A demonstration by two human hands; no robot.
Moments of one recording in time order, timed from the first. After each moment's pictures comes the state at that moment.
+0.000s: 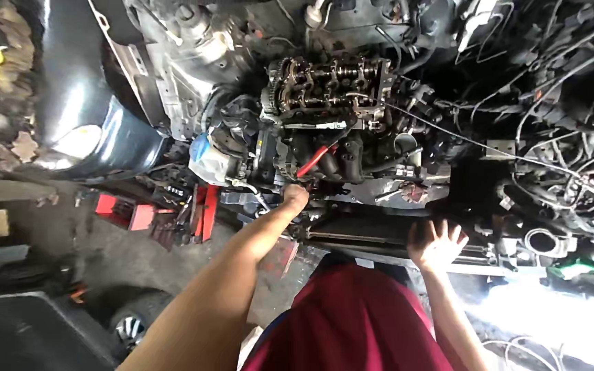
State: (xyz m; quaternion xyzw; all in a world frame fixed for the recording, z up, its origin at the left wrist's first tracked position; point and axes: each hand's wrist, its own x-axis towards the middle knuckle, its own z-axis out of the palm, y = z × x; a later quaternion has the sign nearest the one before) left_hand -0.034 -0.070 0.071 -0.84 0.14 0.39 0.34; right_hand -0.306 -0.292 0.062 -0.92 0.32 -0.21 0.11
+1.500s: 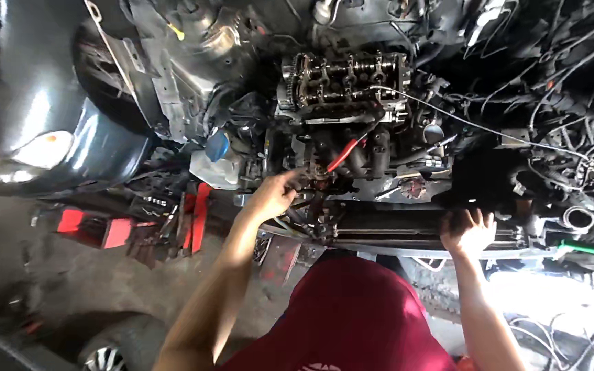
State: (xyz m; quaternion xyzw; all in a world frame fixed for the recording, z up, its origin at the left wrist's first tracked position) left_hand -0.002 0.036 0.218 -0.89 0.29 0.29 -0.18; right_hand -0.303 -0.289 0.061 -0.91 0.35 -0.19 0.10
